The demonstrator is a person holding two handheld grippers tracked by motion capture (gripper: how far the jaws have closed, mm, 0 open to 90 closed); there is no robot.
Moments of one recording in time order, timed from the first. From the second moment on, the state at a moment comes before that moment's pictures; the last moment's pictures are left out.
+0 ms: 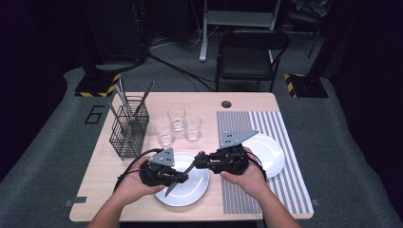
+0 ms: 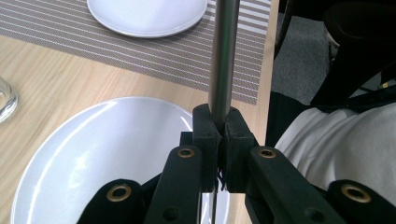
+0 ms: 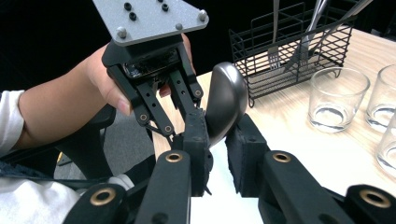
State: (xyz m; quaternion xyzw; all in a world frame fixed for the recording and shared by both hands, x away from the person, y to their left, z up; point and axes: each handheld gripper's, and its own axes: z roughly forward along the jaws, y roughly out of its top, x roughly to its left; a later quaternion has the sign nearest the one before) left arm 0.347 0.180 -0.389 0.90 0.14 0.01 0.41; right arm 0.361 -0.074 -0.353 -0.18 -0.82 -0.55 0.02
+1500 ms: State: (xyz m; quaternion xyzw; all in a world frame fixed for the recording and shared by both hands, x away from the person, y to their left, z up) left arm 0.349 0.184 -0.390 0.91 0.14 0.01 0.38; right arm 0.365 -0.083 -0.343 -0.19 -0.81 -0.56 0.02
